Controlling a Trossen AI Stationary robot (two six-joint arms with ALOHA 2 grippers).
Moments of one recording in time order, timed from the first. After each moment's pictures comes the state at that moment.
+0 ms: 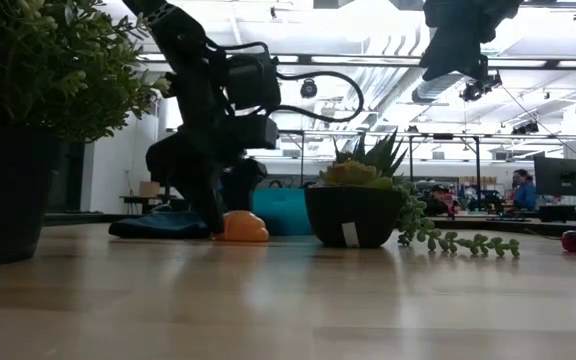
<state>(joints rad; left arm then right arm) 0.28 1.85 1.07 -0.47 0.19 0.47 -0.34 0.96 1.00 -0.80 -0.12 0.36</state>
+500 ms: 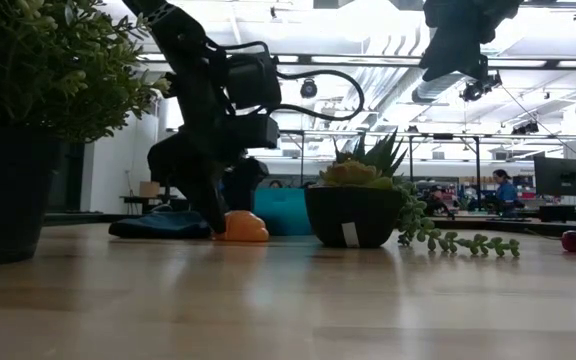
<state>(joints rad) 0.28 1.85 1.07 -0.46 0.19 0.47 -0.34 0.96 1.00 -0.80 -0.11 0.36</state>
